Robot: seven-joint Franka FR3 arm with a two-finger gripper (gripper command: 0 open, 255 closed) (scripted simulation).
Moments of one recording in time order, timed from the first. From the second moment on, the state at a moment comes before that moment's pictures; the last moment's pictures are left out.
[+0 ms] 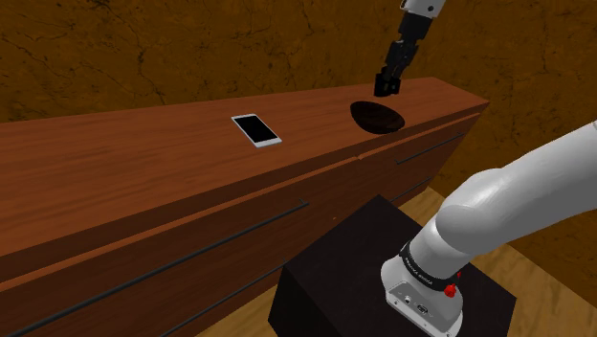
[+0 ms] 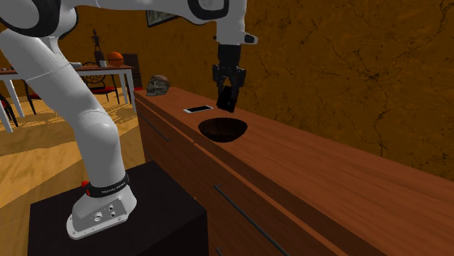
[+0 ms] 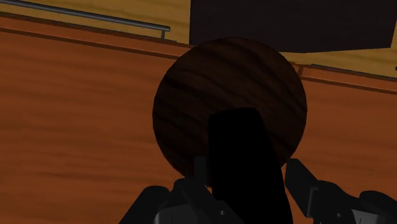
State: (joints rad) arm -0.06 -0.37 -0.40 -2.02 -0.08 1.64 -0.46
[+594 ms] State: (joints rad) arm -0.07 -0.41 -0.39 -2.17 -0.10 1.74 -0.44
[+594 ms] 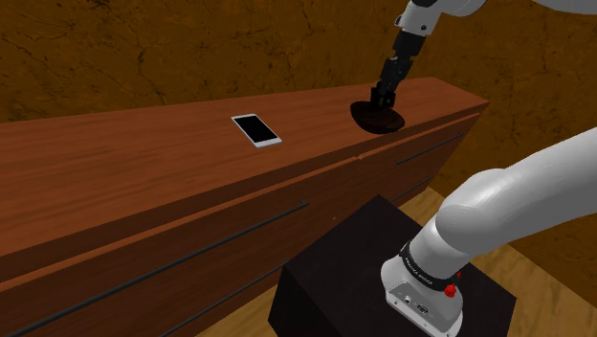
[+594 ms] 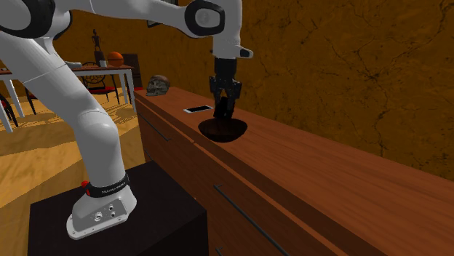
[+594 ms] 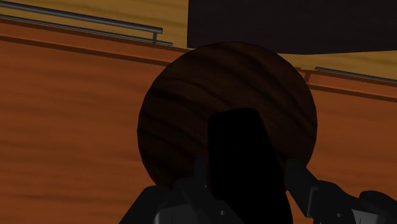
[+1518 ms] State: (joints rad) arm -0.07 -0.40 -0.40 -2.25 -0.10 1.84 -0.44
